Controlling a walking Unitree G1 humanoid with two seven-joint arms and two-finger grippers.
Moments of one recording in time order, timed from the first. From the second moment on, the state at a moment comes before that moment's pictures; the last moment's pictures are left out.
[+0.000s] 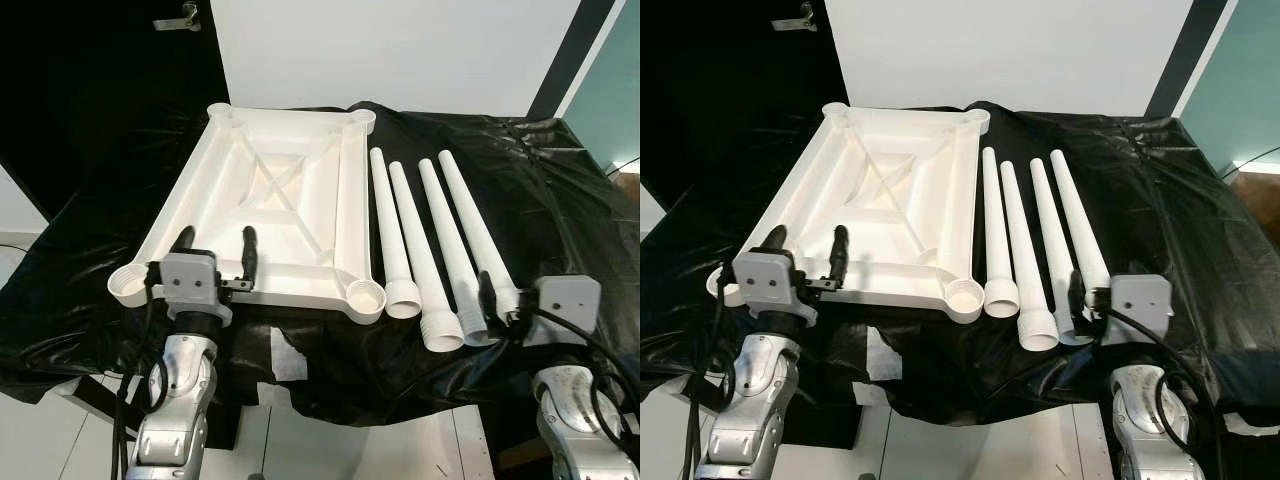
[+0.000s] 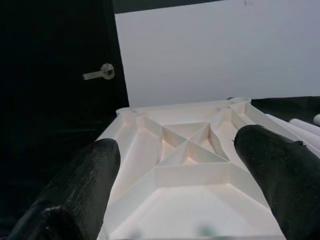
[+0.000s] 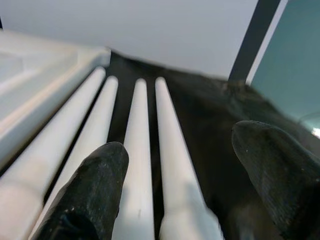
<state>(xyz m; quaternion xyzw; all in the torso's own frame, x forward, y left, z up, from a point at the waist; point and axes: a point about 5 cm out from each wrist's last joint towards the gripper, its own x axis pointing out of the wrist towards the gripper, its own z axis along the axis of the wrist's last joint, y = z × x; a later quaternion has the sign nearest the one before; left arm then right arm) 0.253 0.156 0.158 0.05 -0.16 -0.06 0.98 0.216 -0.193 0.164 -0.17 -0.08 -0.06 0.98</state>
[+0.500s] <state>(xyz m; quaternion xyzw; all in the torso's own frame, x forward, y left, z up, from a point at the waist) 0.262 0.152 0.162 -0.05 -0.18 -0.04 0.98 0.241 -0.183 0.159 0.02 -0.10 -0.08 0.99</state>
